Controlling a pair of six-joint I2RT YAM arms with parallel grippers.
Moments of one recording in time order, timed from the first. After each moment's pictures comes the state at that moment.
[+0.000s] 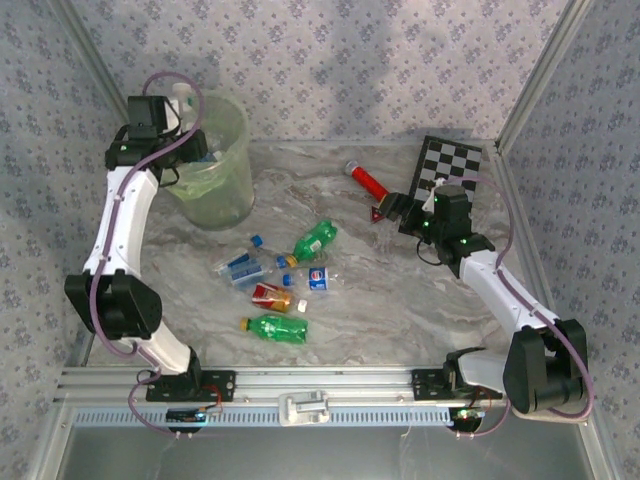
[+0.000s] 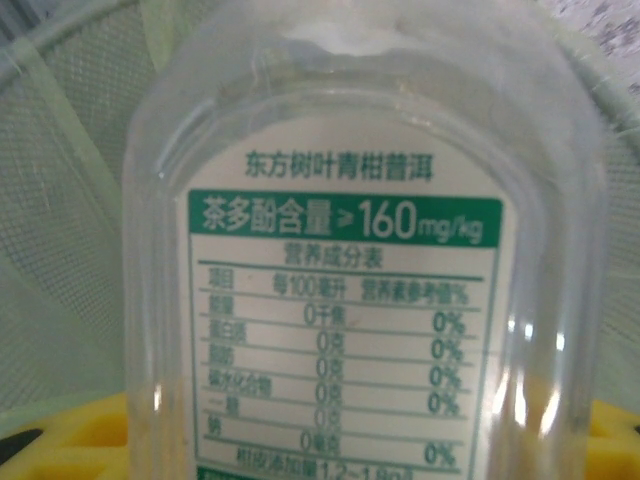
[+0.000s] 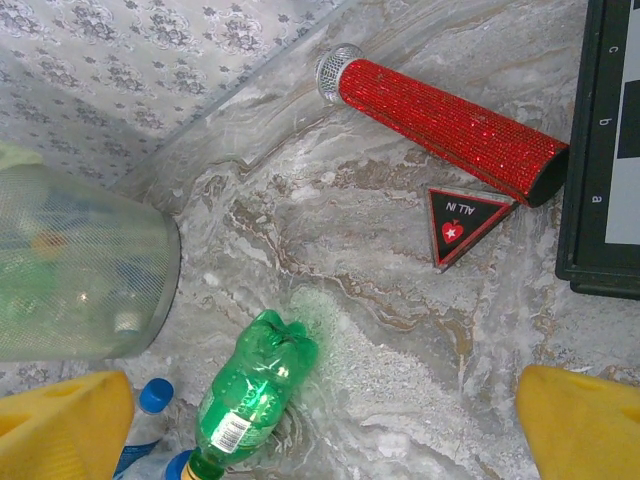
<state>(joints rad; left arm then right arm) -0.02 1.63 1.77 -0.81 0.00 -0.14 0.21 1.22 0.81 -0.14 -0.26 0.69</state>
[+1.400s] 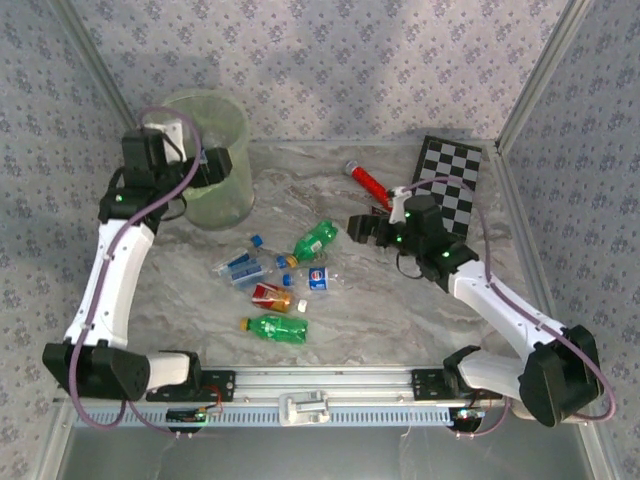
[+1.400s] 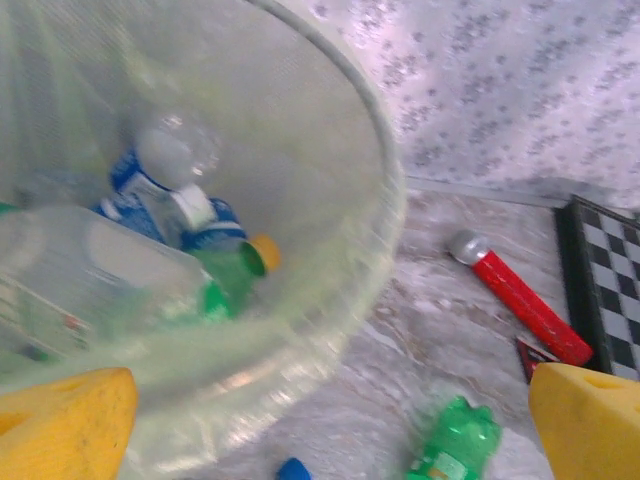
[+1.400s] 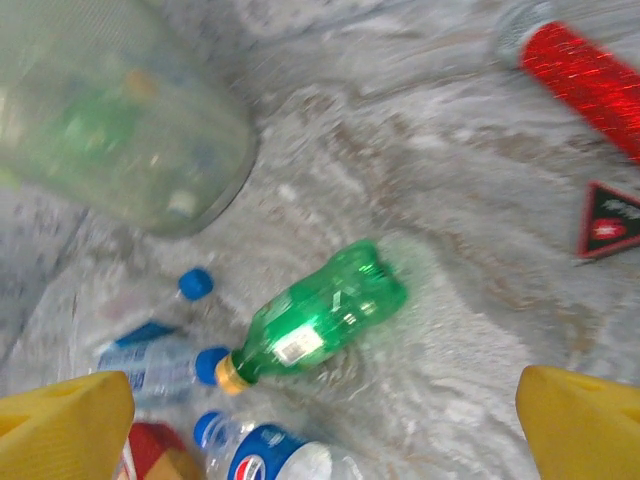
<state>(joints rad) -0.11 1.25 1.38 -0.63 0.19 -0.30 0.51 1.17 0.81 -0.14 -0.19 0.46</state>
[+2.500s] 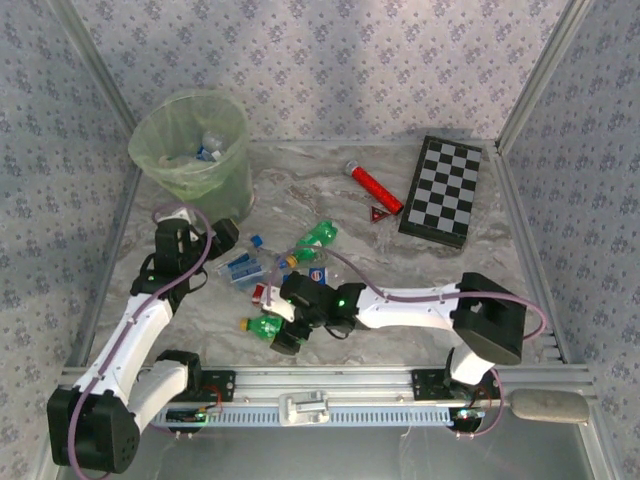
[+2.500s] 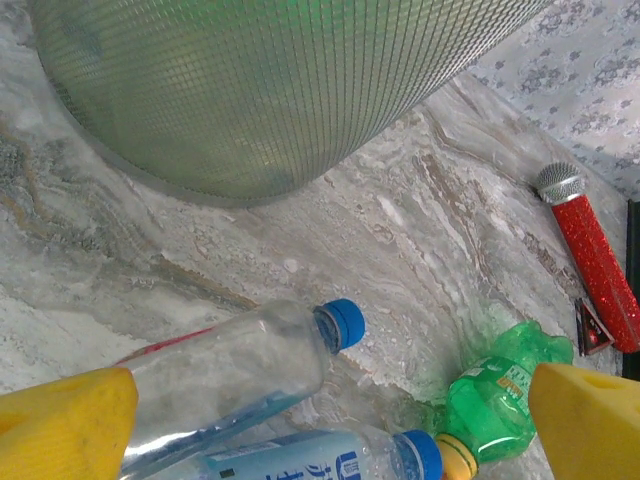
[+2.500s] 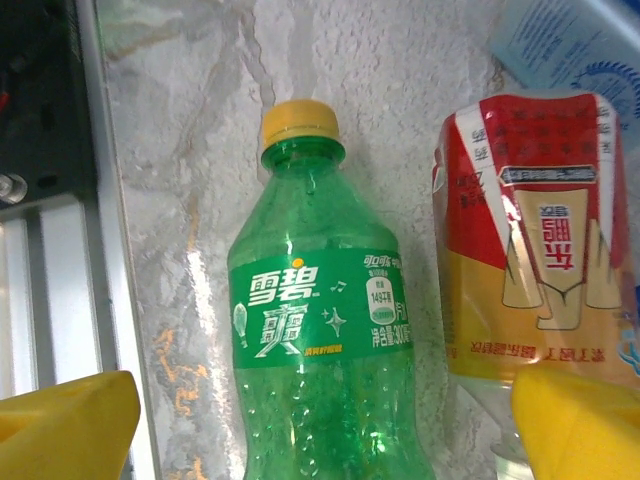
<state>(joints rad) -0.16 0.91 0.61 -0.26 0.06 -0.66 1.23 1.64 0.99 -0.22 -0.09 -0.06</state>
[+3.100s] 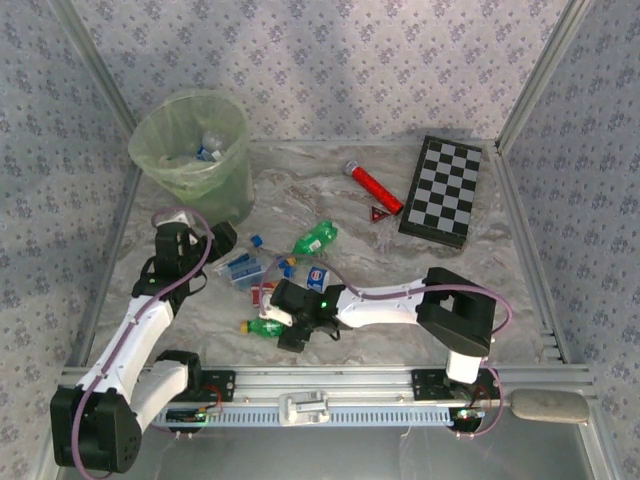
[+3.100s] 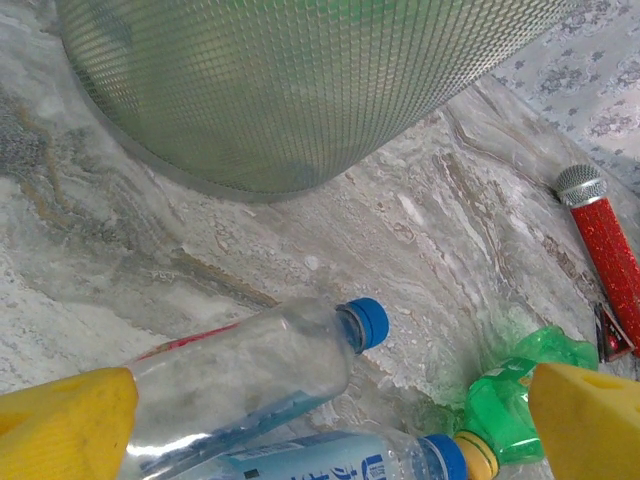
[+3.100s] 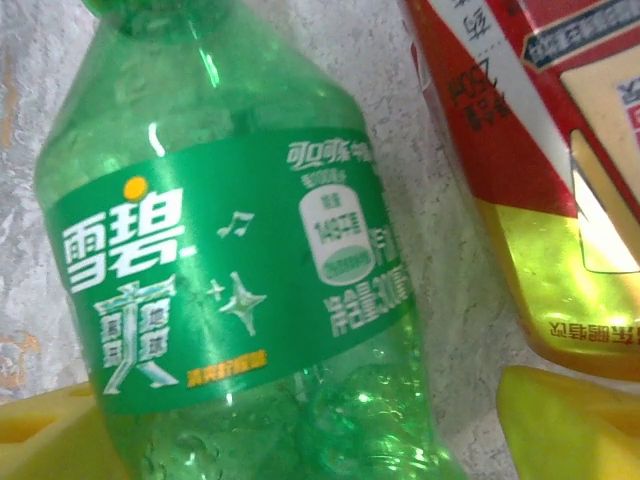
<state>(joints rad) -0.14 0.91 0.57 -0.24 0.06 -0.66 1.24 1.79 1.04 -0.29 0.04 -0.16</state>
